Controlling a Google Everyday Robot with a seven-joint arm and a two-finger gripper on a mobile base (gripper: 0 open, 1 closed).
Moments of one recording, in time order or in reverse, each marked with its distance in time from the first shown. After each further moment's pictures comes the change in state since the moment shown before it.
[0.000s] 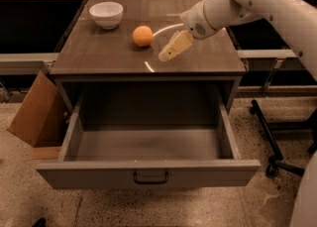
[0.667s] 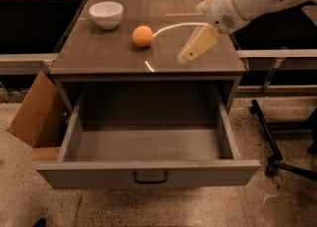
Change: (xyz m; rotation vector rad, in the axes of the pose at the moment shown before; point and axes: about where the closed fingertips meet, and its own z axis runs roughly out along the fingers) arm -0.005 0.044 -0.087 0.000 0.065 -0.073
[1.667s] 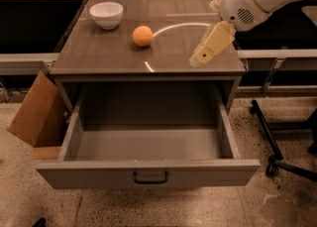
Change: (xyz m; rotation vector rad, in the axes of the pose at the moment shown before) arm 0.002 0.029 -0.051 0.026 0.108 0.006
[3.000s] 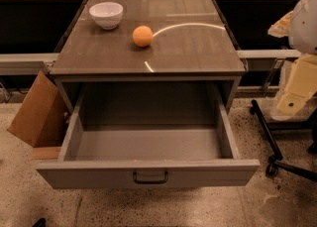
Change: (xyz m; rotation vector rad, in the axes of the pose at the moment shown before) arm 0.096 0.093 -0.120 -0.059 0.447 -0.091
